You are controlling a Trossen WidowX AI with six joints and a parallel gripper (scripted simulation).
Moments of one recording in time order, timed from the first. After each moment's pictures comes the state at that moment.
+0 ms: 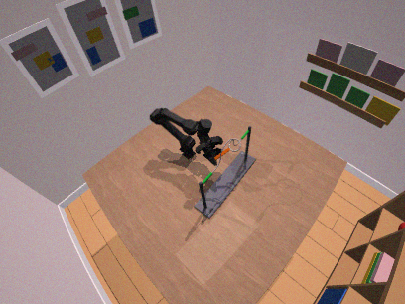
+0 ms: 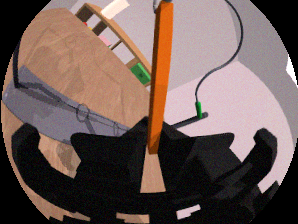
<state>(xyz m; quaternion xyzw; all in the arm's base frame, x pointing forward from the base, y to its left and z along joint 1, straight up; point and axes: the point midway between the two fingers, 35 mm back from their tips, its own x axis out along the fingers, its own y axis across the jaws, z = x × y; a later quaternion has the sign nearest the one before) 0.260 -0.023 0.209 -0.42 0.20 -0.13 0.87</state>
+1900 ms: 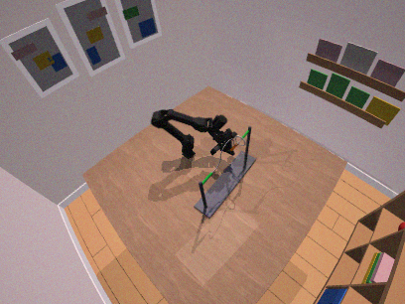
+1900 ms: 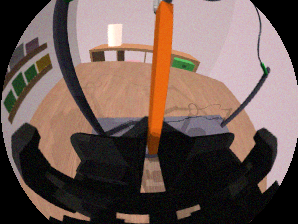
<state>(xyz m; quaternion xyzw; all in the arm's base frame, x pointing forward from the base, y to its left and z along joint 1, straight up) 0.256 0.114 0.148 -0.02 0.23 -0.01 0.97</state>
